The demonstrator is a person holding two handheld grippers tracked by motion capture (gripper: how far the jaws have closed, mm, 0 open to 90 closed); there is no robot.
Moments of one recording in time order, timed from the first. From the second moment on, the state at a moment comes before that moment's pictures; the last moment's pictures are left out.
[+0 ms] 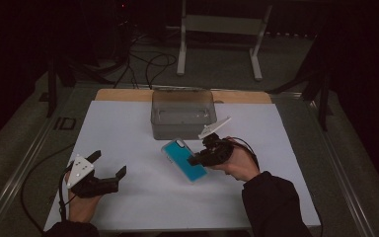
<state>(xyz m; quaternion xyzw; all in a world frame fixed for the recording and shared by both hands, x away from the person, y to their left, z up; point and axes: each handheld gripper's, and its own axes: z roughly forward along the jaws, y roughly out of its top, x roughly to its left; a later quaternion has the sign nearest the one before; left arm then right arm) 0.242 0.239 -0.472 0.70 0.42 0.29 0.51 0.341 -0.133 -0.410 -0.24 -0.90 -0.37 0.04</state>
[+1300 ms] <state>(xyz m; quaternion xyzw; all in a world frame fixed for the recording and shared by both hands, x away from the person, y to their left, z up) 0.236 0.247 -0.489 0.69 0.44 0.31 0.49 0.371 -0.114 -0.374 -0.34 -0.87 -0.35 0.01</state>
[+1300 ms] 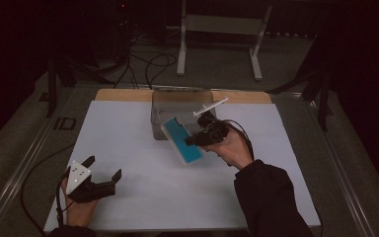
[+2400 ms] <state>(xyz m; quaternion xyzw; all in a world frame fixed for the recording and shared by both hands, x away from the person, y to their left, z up) 0.234 0.247 -0.488 0.68 0.44 0.32 0.49 0.414 -0.108 -0.356 -0.42 -0.84 -0.34 0.01</state>
